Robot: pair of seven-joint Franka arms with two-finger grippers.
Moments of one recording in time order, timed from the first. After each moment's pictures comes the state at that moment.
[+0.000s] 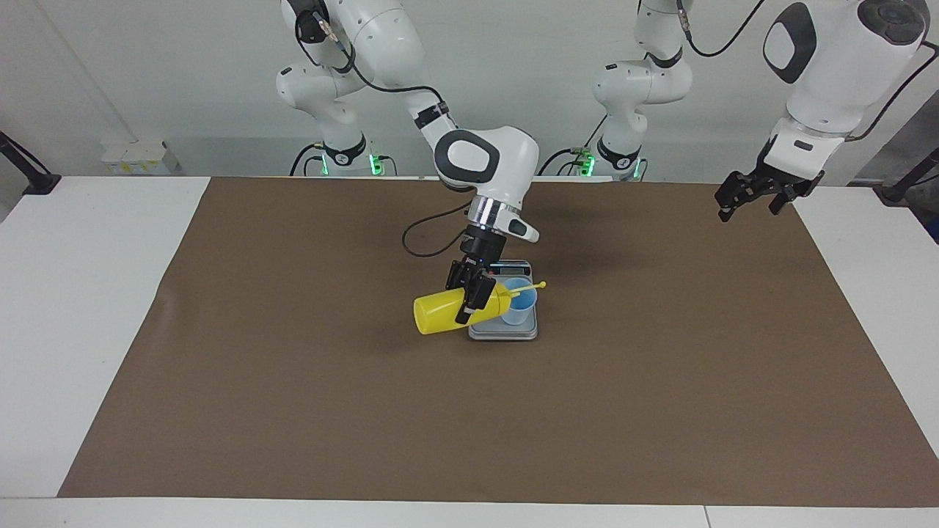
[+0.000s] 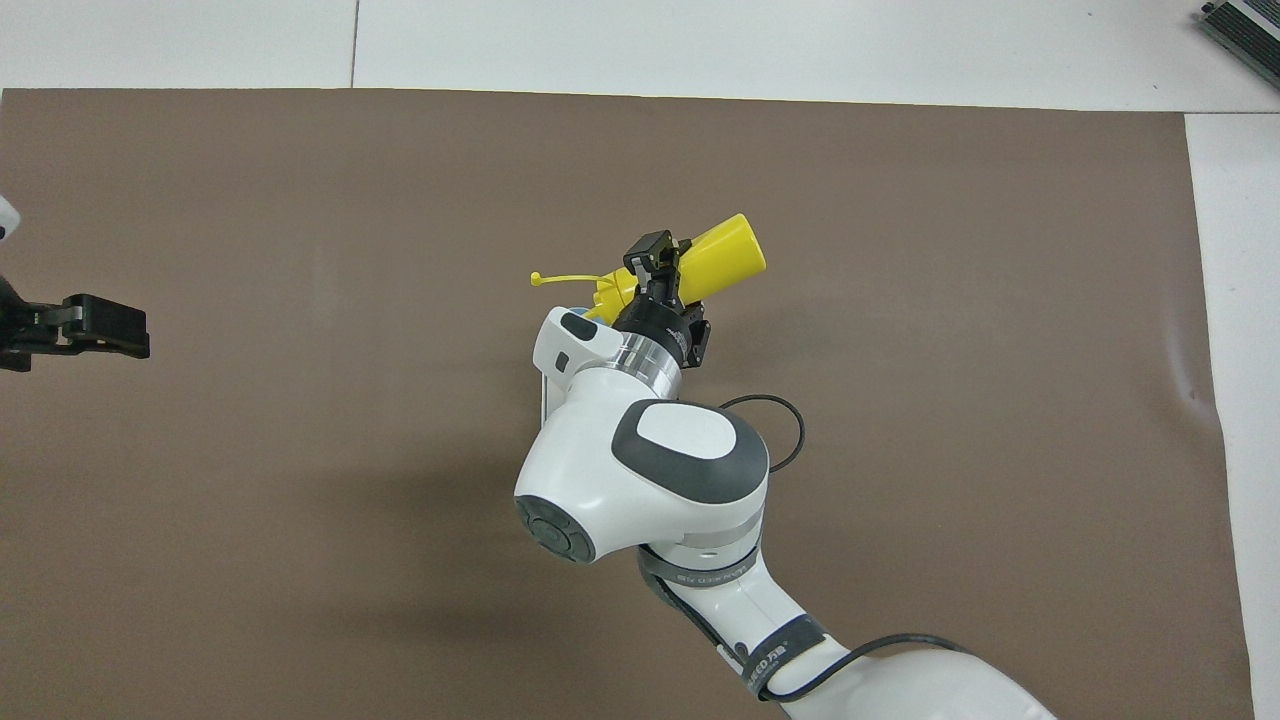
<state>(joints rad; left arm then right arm) 0.02 -0.07 -0.06 -1.73 0.05 1.65 -0.11 0.60 0.37 0.08 -1.77 -1.28 2.21 -0.37</state>
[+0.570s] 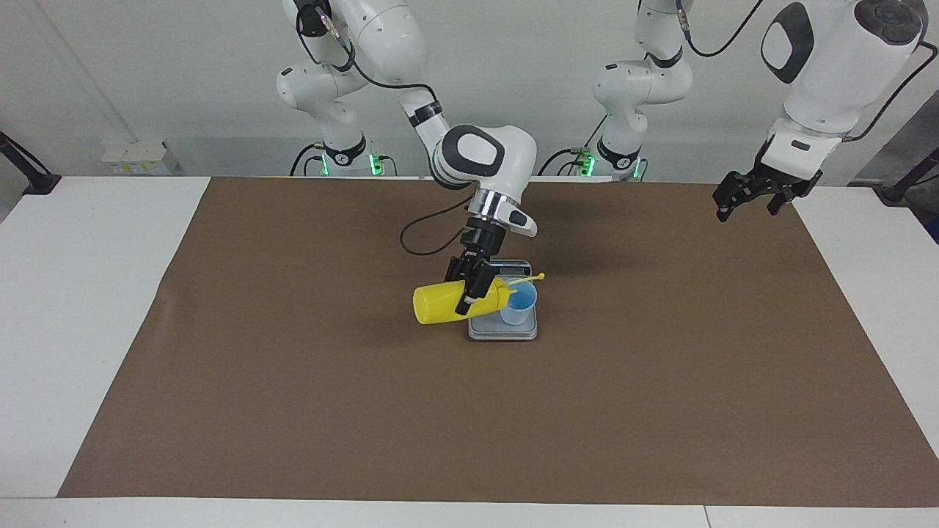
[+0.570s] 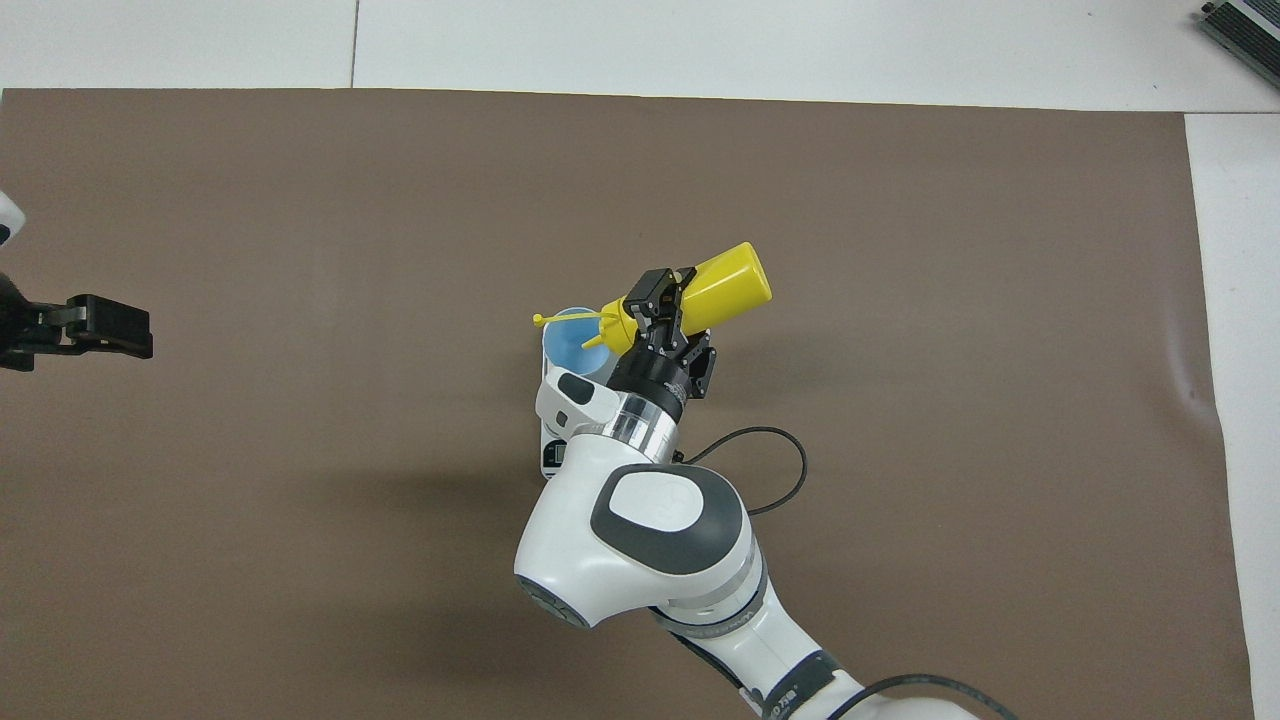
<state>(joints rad) 0.02 -0.07 -0.06 -1.73 0.05 1.65 -0.11 0.65 0.31 0.08 -1.90 -1.44 2.14 -0.18</state>
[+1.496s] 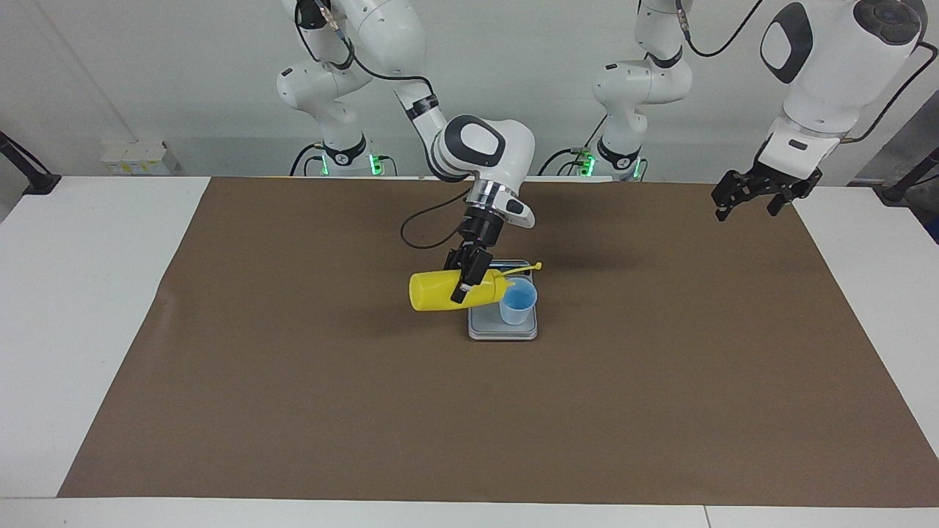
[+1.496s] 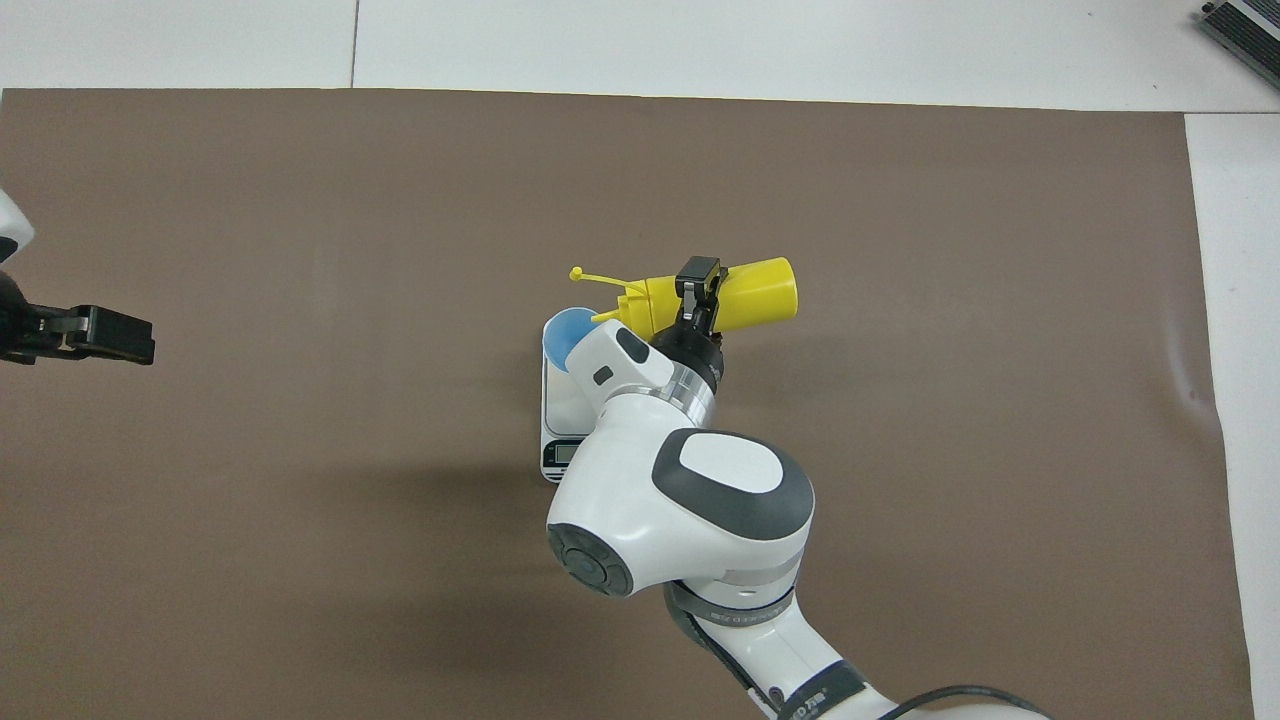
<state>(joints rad) 0.02 -0.07 -0.06 -1.73 0.05 1.65 0.01 0.57 0.25 0.08 -1.89 -1.13 2.25 -0.12</state>
